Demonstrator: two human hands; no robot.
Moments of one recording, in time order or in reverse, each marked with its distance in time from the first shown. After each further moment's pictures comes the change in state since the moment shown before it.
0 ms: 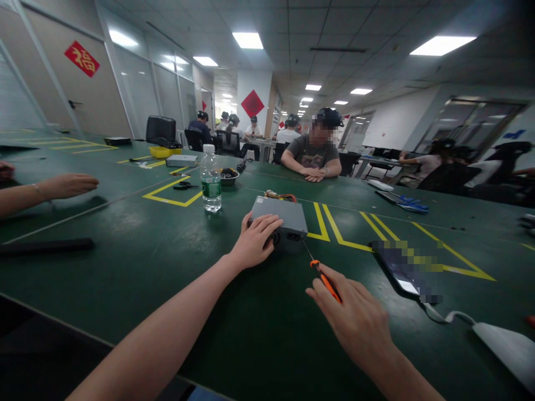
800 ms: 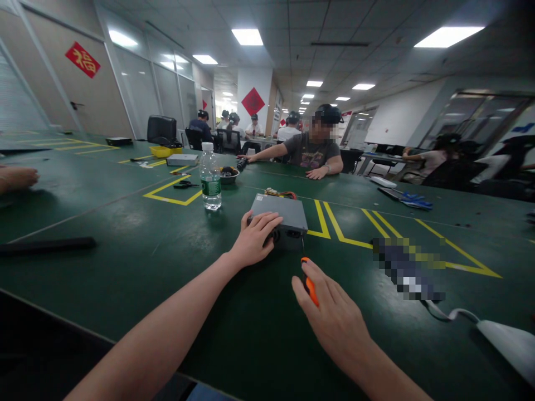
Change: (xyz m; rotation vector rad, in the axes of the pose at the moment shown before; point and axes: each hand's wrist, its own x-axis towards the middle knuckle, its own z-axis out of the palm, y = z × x) left_hand 0.001 0.001 0.001 0.006 -0.011 -0.012; right_hand 0.005 -0.021 0.003 0.007 0.005 -0.076
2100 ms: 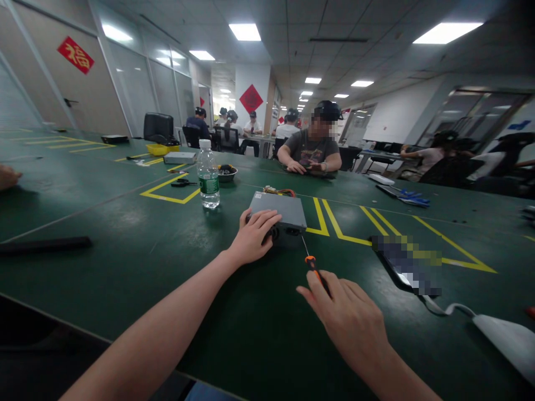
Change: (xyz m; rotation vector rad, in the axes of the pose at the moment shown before) left_hand 0.000 -0.001 0.001 0.011 -0.008 0.005; right_hand -0.006 0.008 -0.007 -0.095 -0.113 0.102
